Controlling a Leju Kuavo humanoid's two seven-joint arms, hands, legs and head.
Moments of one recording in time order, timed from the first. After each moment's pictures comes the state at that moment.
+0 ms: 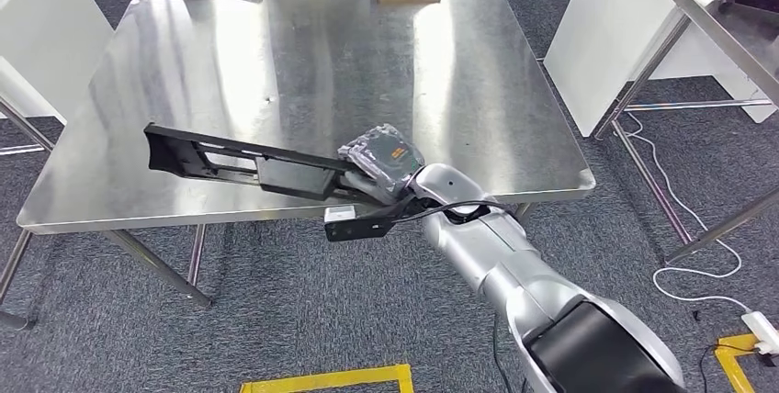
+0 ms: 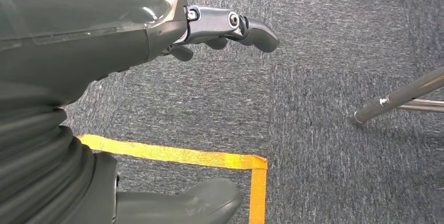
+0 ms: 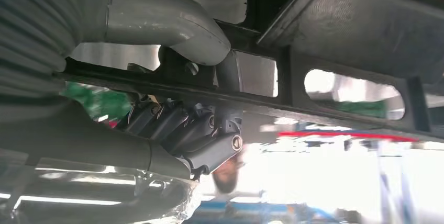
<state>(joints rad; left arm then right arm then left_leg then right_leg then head) -0.09 -0.09 0.68 -0.20 -0.34 0.45 -0.66 -0.99 0.20 0.74 -0.45 1.00 -0.31 -0.40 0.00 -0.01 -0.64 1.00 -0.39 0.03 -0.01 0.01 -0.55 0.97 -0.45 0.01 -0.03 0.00</state>
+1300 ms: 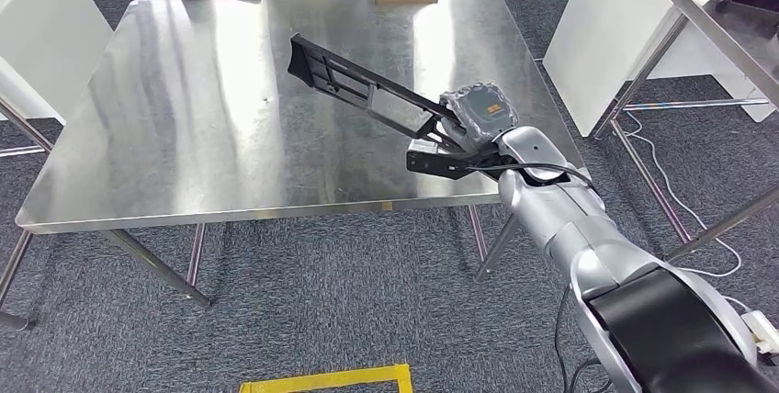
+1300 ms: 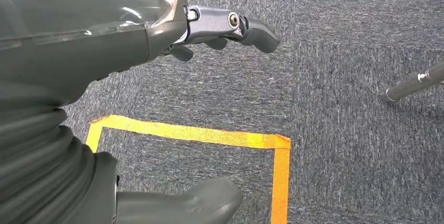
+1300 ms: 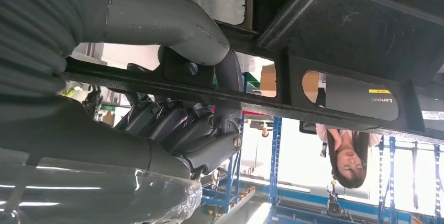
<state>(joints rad) -0.08 -0.09 0.70 -0.20 -0.37 0.38 -0.57 -1.10 0.04 0.65 -0.35 1.01 -0.35 -0.29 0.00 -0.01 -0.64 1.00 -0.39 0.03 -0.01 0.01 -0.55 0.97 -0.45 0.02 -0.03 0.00</state>
